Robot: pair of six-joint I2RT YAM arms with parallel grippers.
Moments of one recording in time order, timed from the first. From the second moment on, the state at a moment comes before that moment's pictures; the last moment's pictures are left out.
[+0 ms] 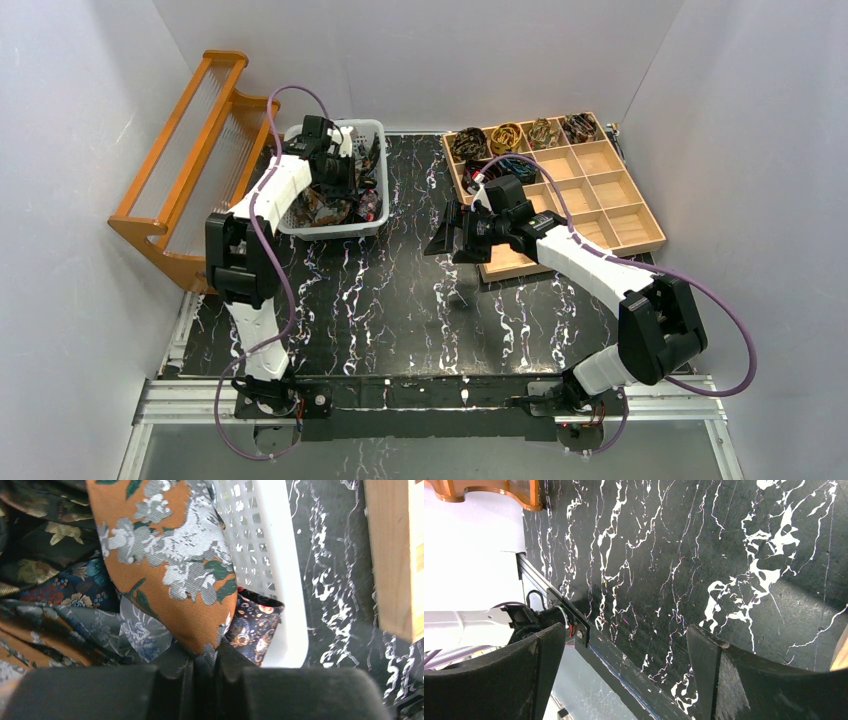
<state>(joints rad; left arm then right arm) -0.19 1.93 1.67 -0.74 0.27 -0.09 0.57 1.45 1.02 -0.33 -0.51 0.69</state>
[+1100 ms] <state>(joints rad) -0.79 1.54 1.77 -0.63 0.49 -0.35 0.56 1.03 0.93 -0.41 0.12 0.71</state>
